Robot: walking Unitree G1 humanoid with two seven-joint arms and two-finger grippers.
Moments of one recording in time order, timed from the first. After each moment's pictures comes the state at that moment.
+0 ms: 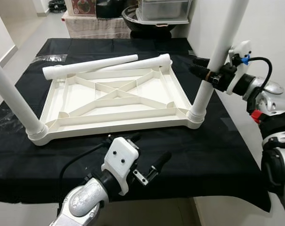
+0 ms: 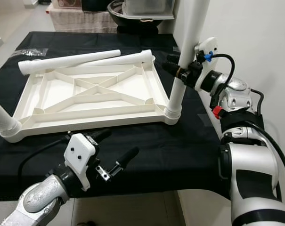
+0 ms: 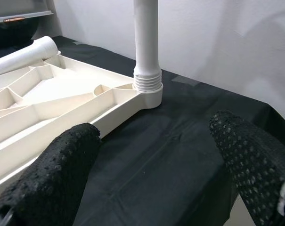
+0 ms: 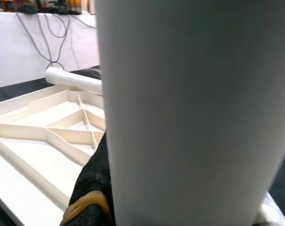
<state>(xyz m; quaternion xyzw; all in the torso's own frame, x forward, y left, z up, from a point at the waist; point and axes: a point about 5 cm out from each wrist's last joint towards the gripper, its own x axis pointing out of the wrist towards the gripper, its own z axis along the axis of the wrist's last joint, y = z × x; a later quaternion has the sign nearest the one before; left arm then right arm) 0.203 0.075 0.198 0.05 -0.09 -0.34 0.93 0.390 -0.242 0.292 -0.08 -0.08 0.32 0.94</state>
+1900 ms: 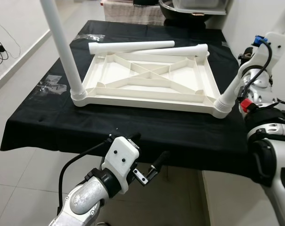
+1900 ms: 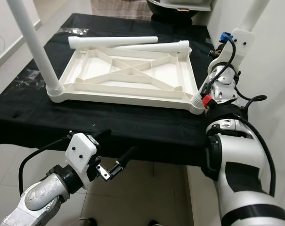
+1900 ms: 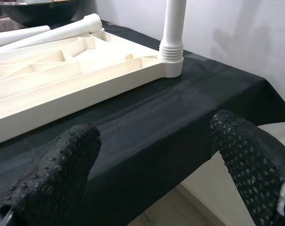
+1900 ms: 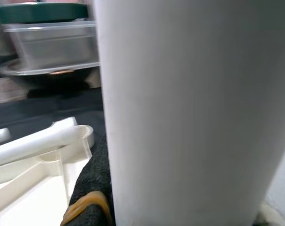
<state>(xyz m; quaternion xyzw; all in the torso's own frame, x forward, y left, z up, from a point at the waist) 0.207 0.075 0.196 0.06 -0.09 -0.34 0.93 0.406 -0.260 0.302 0.04 -0.10 -0.31 0.94</state>
